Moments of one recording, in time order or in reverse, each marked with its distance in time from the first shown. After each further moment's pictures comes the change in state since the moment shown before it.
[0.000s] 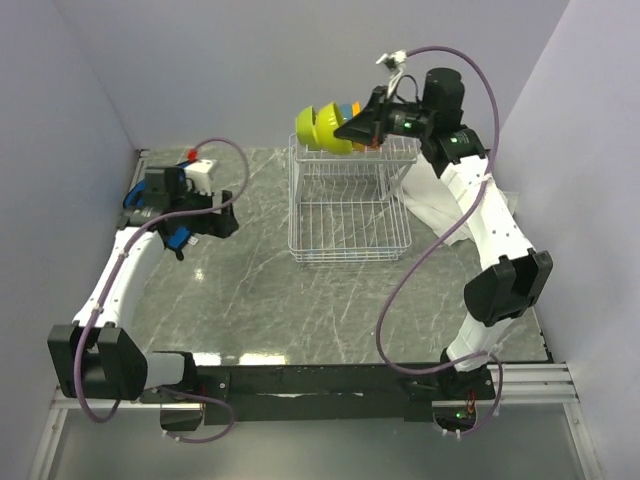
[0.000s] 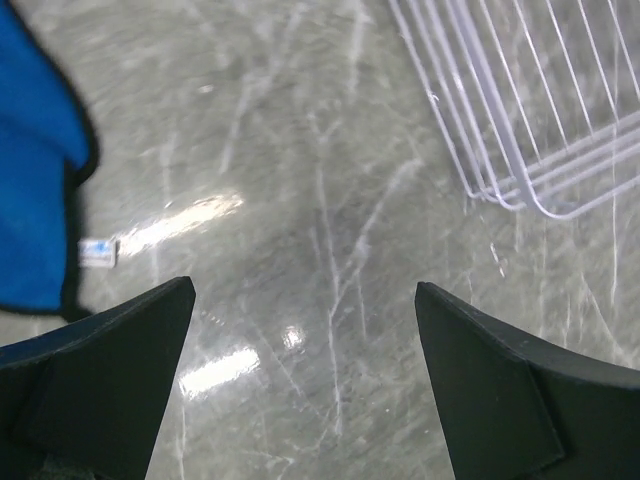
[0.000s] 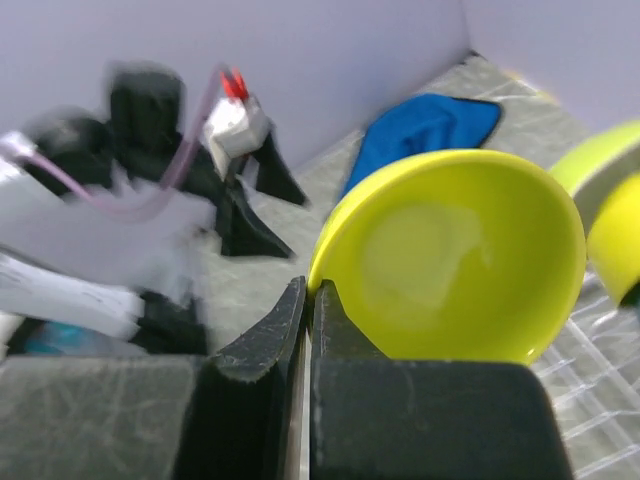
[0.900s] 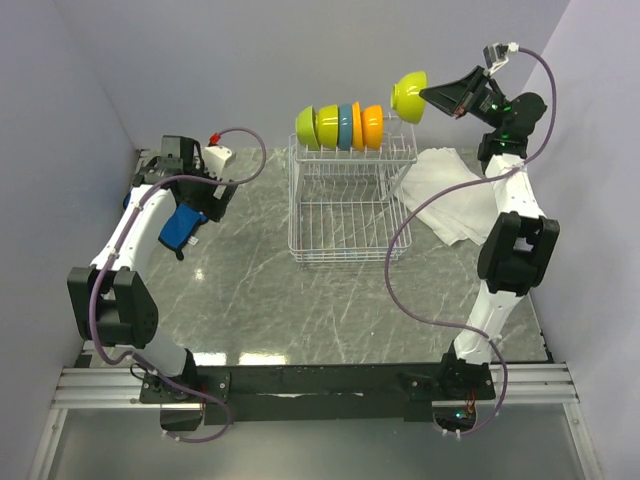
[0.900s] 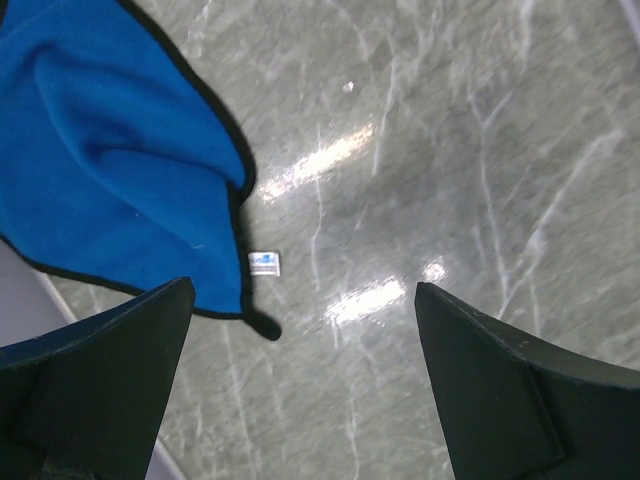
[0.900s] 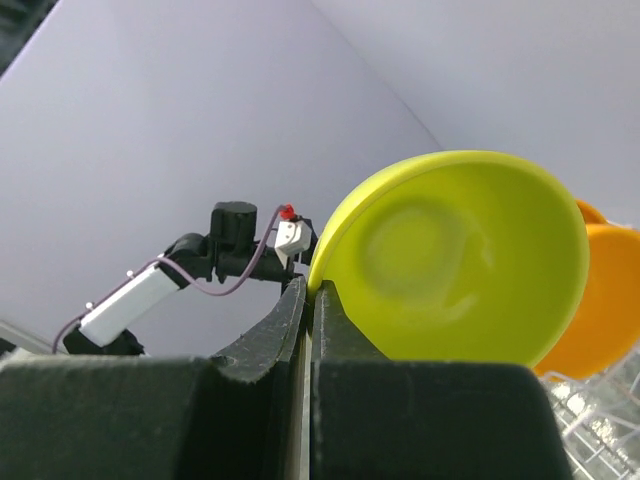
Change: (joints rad) left arm -0.049 0.301 0.303 -0.138 -0.231 0.335; right arm -0.456 0.223 -0.113 1.151 -0.199 1.117
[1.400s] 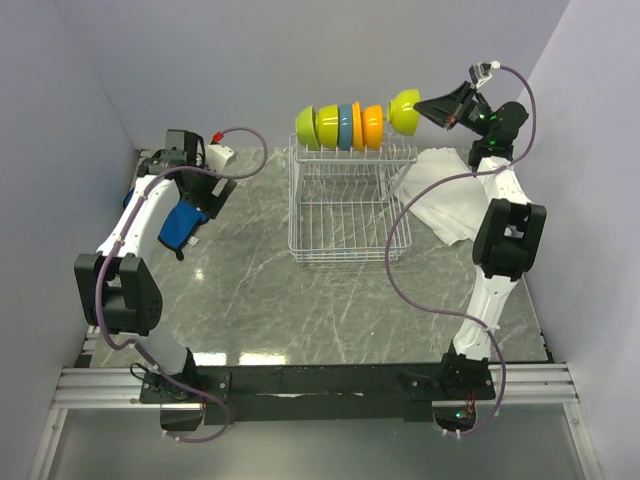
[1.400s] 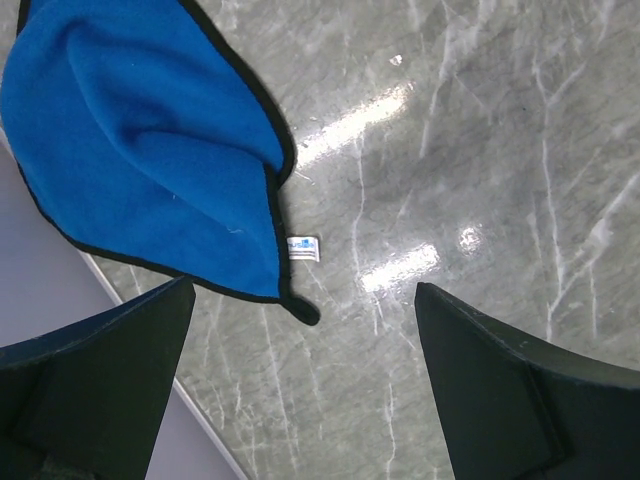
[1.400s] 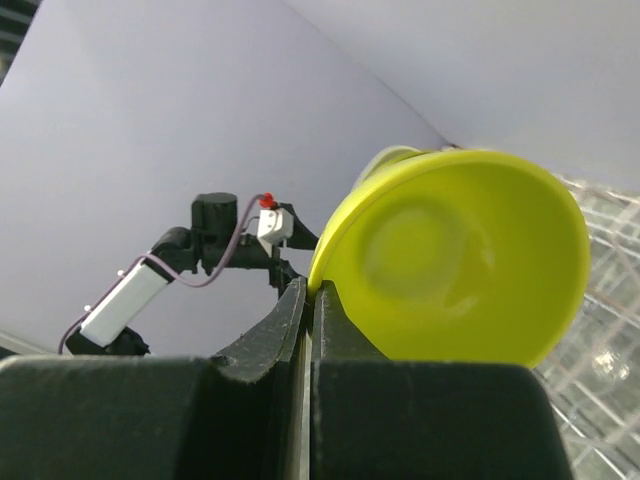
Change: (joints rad) left arm 0.000 0.084 0.088 -0.067 -0.094 0.063; right arm -0.007 0.185 0.034 0.070 -0.018 0.059
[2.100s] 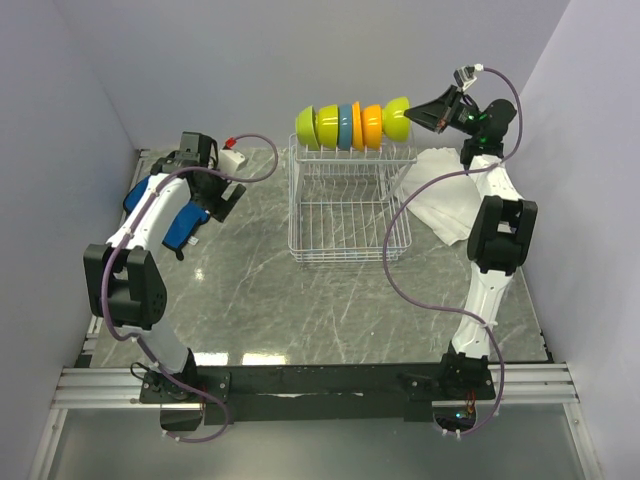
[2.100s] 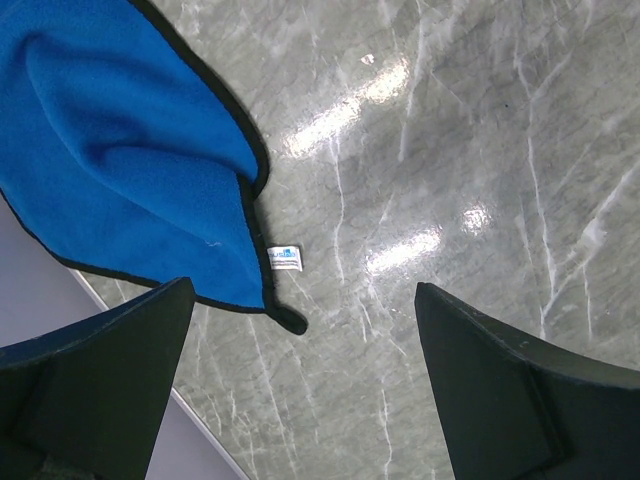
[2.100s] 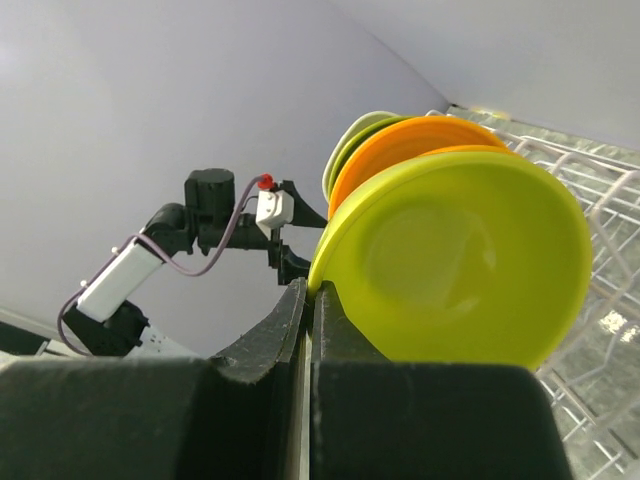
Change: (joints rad) left arm -0.053 0.052 0.005 -0.002 -0.036 0.005; right arm 0.031 0.097 0.084 -0.085 -0.066 -0.051
